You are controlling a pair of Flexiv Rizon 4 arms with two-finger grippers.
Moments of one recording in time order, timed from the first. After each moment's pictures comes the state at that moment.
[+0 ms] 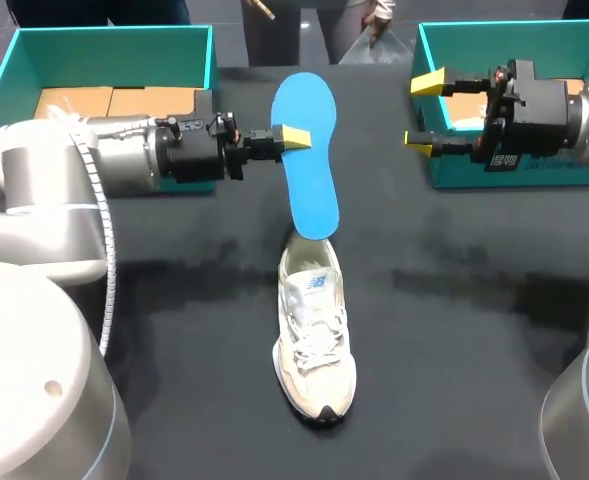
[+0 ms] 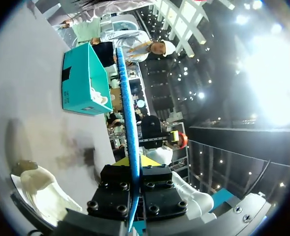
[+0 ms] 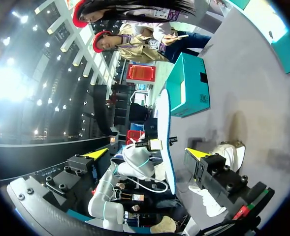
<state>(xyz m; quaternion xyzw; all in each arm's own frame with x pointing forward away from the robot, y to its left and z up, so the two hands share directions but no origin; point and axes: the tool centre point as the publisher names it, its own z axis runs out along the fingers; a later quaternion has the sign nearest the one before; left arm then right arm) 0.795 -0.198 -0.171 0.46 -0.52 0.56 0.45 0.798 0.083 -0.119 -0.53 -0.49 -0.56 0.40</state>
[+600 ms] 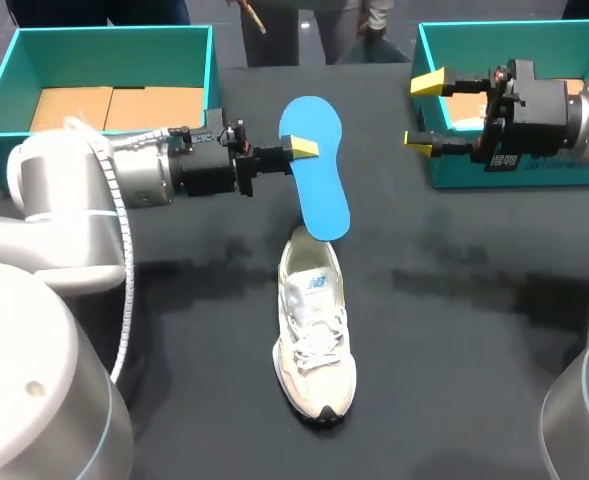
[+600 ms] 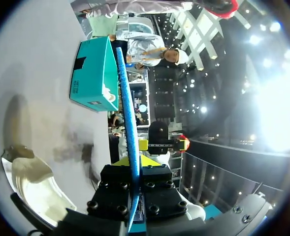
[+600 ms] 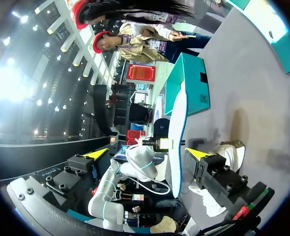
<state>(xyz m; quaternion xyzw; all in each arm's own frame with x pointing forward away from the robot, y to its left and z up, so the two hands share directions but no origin) 0.799 -0.210 -0.191 0.51 -0.48 0.54 0.47 0.798 0.084 -0.119 -0.53 -0.49 -0.56 0.40</state>
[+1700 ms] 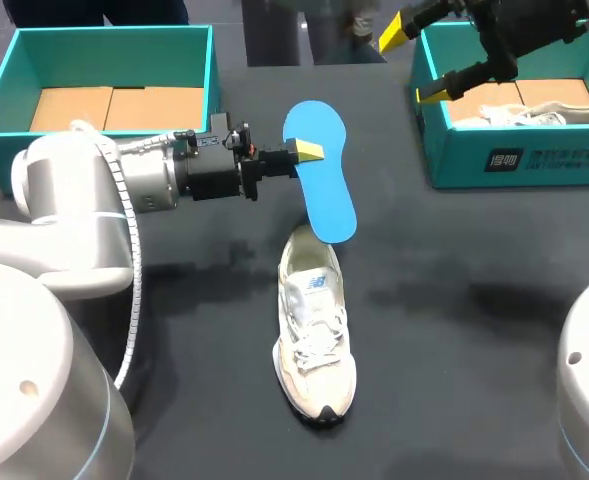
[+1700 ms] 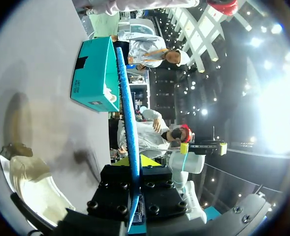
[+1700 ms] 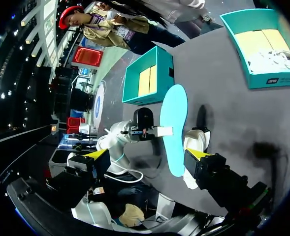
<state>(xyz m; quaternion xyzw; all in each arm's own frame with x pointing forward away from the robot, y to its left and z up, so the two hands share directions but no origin) 0.798 -0.215 -0.193 0.51 -0.47 0.54 0.47 0.781 0.109 -0.042 -0.63 -0.64 -0.35 0.26</state>
